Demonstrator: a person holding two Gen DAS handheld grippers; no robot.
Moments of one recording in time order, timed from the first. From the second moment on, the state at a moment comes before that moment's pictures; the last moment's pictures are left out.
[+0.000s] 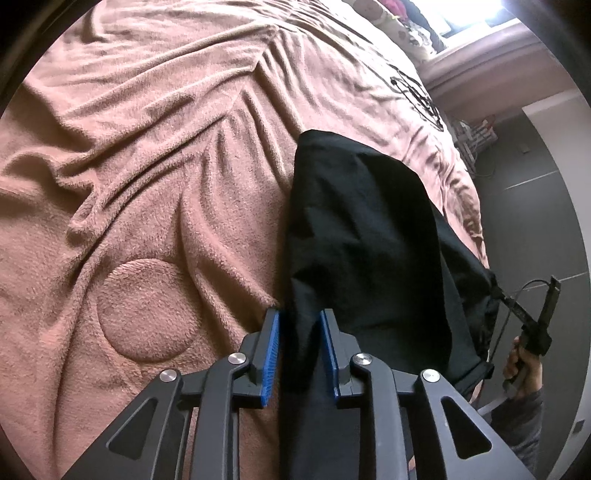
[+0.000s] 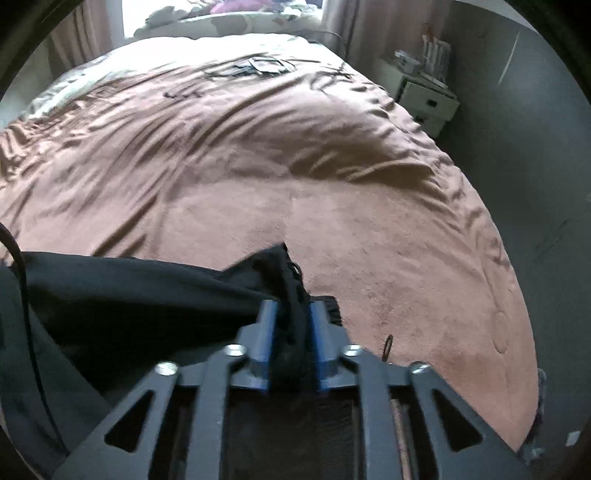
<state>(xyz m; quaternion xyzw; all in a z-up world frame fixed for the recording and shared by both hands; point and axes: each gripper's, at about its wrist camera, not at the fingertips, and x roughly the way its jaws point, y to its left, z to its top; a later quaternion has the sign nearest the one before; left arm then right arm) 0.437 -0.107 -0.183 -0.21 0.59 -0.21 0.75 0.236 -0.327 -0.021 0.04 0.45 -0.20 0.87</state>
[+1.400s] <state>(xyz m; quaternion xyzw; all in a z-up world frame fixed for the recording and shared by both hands) 0.431 -0.108 -0.183 -0.20 0.59 -0.21 0.75 0.156 -0.261 0.027 -0.02 0.43 -0.07 0.90</state>
